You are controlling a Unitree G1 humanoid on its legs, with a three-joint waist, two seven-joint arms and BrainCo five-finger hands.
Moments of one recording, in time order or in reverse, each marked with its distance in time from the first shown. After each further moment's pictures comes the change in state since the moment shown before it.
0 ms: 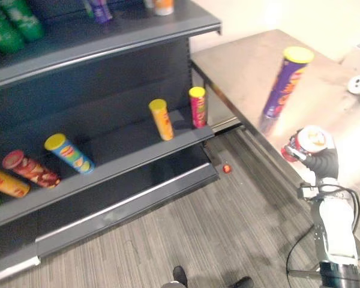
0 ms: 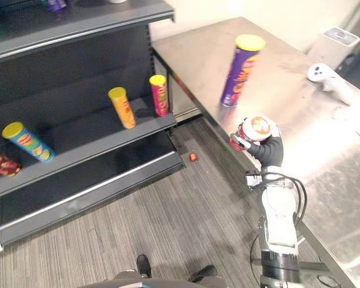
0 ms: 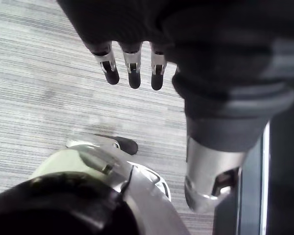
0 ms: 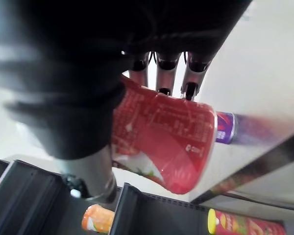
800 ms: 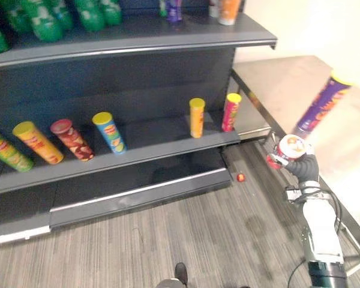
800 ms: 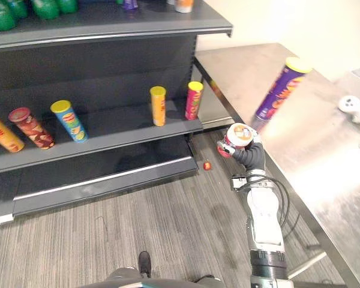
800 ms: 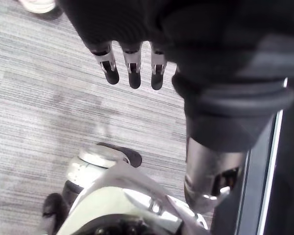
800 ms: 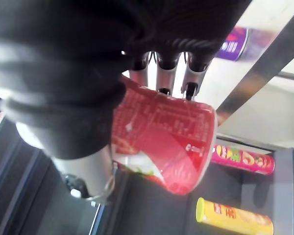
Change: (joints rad) left arm 0.044 0.058 -0.120 -0.013 0.019 -0.012 -0.021; right arm -0.001 0.008 0.067 0.079 -0.072 0.029 -0.012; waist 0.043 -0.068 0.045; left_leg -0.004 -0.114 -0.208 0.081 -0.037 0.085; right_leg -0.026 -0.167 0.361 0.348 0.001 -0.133
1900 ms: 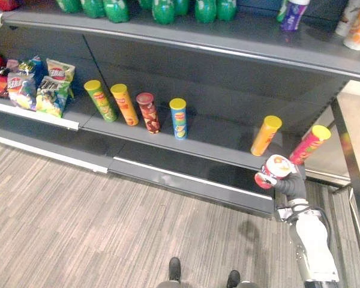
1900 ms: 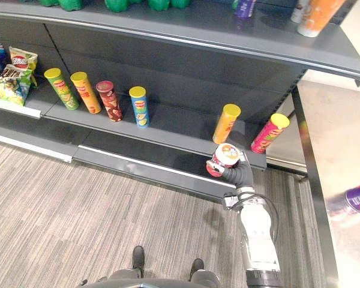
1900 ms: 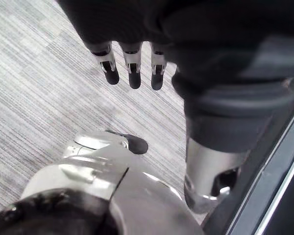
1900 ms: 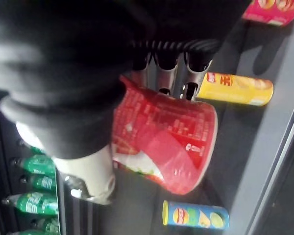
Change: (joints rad) left arm -0.089 0.029 -0.036 0.048 0.020 0.013 0.002; right arm 0.095 0.051 0.056 -0.016 0.042 0.001 0.042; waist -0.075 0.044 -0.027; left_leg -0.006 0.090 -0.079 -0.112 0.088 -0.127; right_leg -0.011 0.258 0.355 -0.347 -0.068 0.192
